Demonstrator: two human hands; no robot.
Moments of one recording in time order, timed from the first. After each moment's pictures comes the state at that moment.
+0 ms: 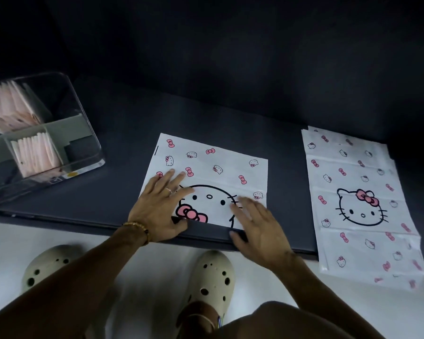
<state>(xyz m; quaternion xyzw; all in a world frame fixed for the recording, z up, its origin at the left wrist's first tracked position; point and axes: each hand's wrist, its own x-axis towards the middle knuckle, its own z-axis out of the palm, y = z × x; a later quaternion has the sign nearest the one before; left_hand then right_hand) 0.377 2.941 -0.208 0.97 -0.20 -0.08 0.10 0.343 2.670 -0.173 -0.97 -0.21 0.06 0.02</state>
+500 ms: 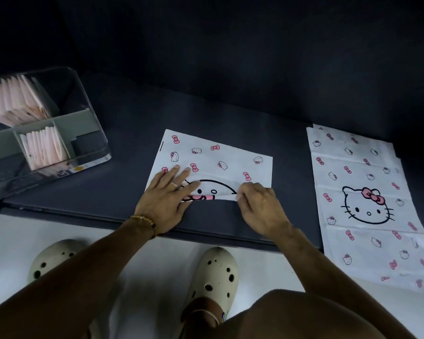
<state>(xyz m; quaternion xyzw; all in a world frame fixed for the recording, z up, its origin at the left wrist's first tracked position) 0.378 2.942 -0.213 0.97 -0.20 -0.04 0.09 0.384 2.686 -0.165 -0.98 -0.15 0.09 0.13</state>
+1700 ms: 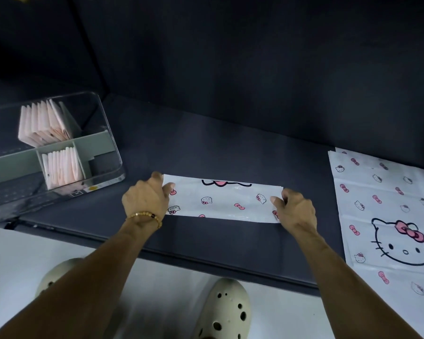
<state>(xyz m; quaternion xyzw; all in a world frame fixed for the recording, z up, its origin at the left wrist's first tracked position) 0.421 2.964 -0.193 0.97 0.21 -0.01 0.09 0.451 2.659 -0.185 -0.97 0.16 0.07 0.18</state>
